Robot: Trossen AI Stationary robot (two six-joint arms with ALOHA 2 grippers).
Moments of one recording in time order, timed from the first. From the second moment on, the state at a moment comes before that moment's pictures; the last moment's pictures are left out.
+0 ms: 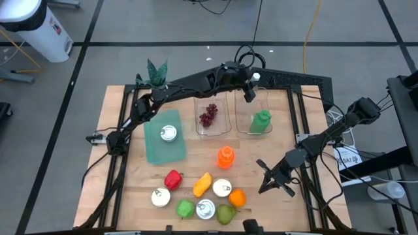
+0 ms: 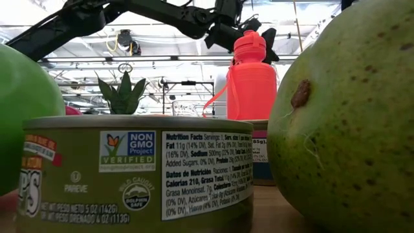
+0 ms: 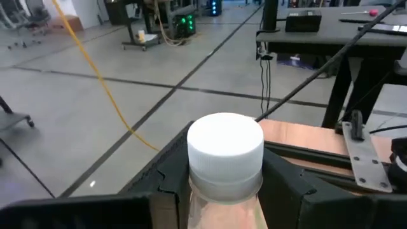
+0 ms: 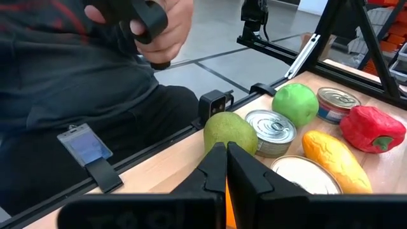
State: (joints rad) left arm 0.36 2.33 2.21 -0.08 0.00 0.08; right arm 0.56 1.03 0.35 0.46 -0.21 -0.16
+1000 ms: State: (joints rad) left arm 0.29 2.33 2.20 -0.18 -0.16 -0.01; right arm 0.56 1.03 0.35 0.46 -0.21 -0.15
